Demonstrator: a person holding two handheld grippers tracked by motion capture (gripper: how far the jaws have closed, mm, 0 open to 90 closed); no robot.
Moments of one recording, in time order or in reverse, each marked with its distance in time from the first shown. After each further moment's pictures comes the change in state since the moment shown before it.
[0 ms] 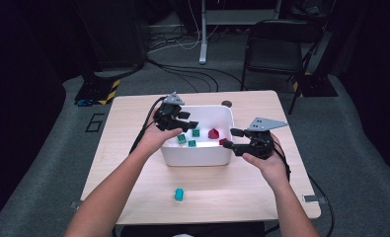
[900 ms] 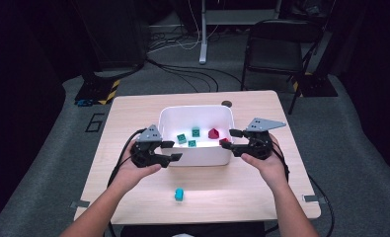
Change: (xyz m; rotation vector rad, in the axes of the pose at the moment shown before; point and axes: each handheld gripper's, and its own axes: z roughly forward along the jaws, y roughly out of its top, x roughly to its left) left arm -0.050 -0.084 -0.052 -0.010 -0.044 0.028; right arm 0.002 -0.001 0.003 0.009 0.001 0.000
